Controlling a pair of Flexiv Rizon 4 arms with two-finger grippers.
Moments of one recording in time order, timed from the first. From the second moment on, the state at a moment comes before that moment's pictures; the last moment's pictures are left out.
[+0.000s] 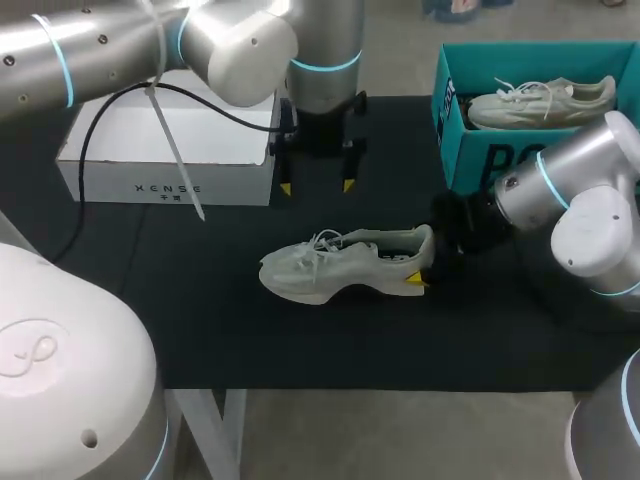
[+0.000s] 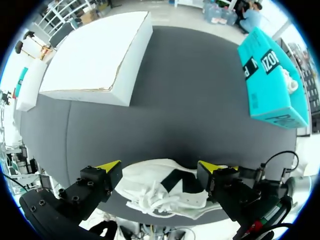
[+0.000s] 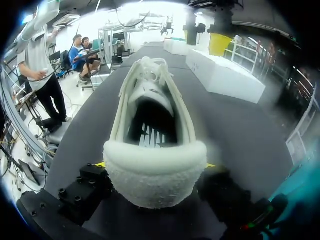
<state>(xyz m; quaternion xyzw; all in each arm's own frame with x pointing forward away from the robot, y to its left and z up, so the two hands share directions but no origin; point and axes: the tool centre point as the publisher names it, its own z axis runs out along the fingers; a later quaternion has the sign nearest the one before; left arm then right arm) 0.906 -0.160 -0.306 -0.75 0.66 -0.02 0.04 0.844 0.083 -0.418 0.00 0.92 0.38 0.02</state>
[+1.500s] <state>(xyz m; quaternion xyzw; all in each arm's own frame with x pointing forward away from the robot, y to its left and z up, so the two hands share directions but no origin) 0.830 -0.202 -0.300 -0.73 0.68 -0.02 0.03 0.844 0.083 -0.418 0.00 0.92 0.38 0.02</state>
